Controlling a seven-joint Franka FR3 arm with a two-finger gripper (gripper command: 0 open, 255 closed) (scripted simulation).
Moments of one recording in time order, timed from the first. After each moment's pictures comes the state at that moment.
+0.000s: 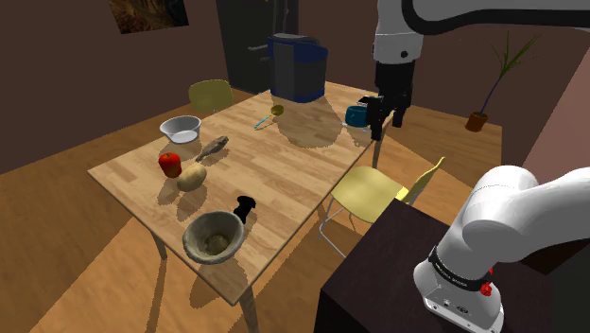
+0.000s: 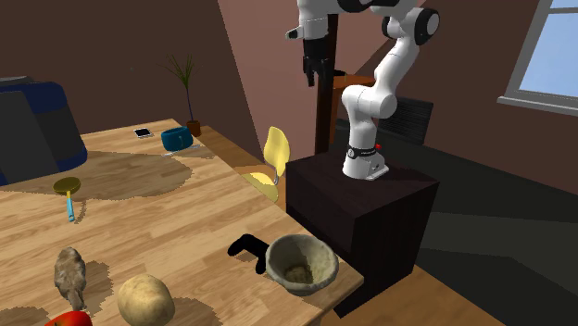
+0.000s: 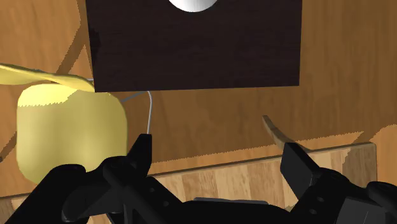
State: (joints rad) arm 0.00 -0.79 0.03 -2.38 0.03 1.45 0.12
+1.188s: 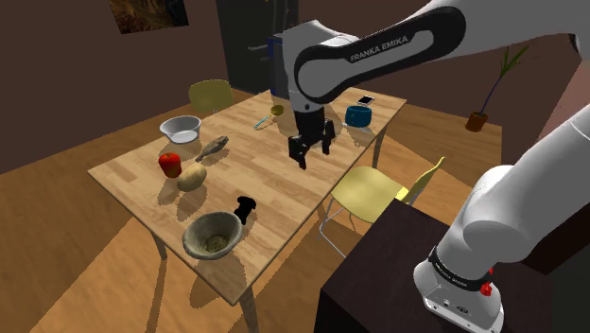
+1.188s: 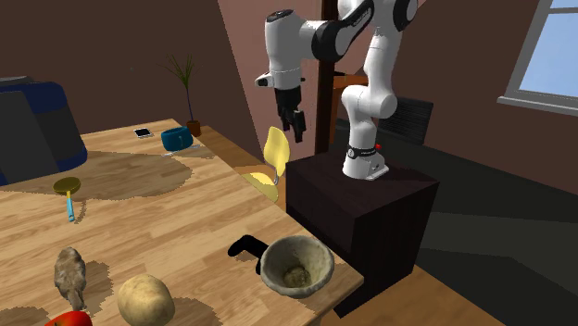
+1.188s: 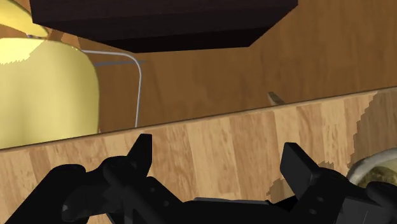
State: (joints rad) arm 0.02 -0.25 0.20 -2.26 0.03 1.85 0.32
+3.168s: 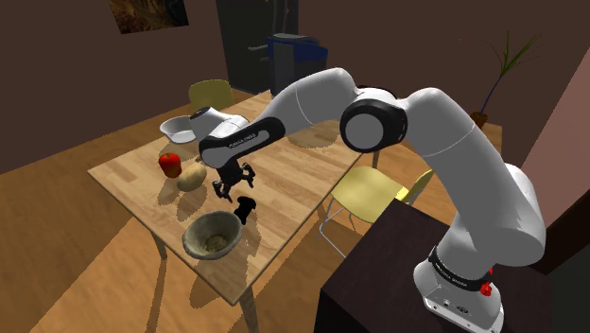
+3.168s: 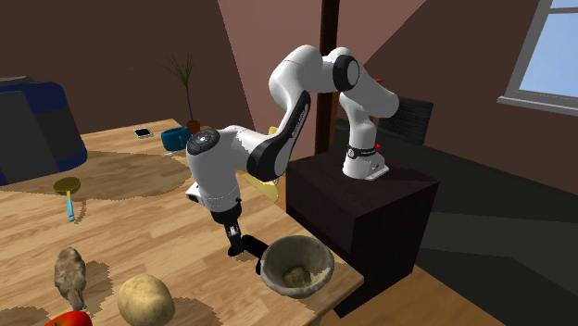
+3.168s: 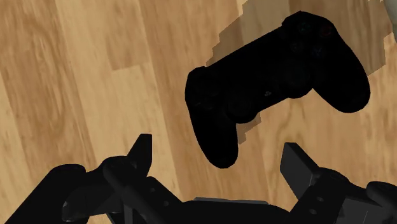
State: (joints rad) arm 0.20 0.90 0.19 -1.21 -0.25 1.88 0.59
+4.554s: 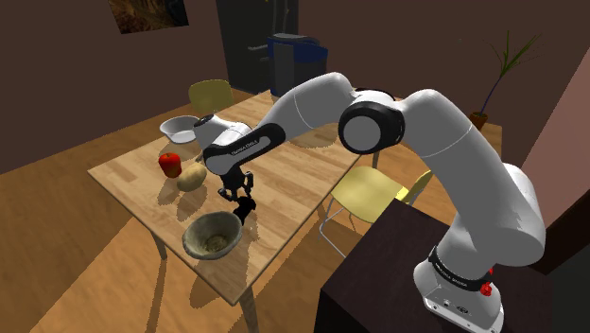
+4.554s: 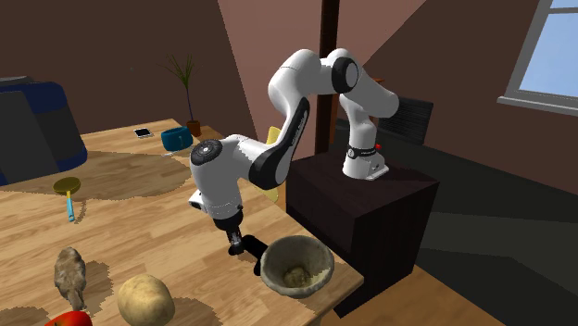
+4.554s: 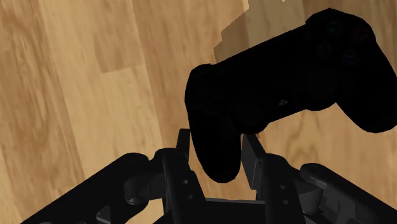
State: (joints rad) arm 0.20 0.91 0.18 -1.25 -0.26 1.93 0.59
